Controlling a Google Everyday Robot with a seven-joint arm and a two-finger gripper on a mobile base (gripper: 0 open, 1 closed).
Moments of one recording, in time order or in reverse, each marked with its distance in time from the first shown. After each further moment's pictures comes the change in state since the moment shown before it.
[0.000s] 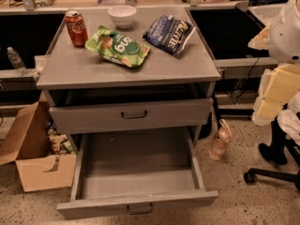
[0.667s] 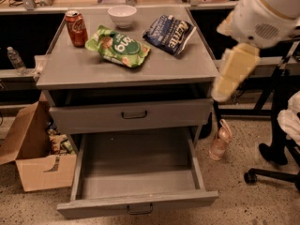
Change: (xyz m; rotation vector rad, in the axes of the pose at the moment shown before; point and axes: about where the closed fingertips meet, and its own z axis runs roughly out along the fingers) arm -0.065 -0.034 0.015 0.012 -0.135 0.006
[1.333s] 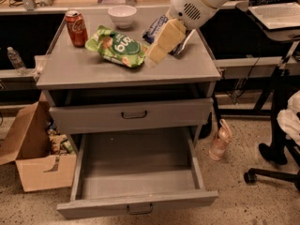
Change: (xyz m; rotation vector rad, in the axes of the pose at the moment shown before) arm -0.130 -0.057 0.061 -0.064 -0.296 0.122
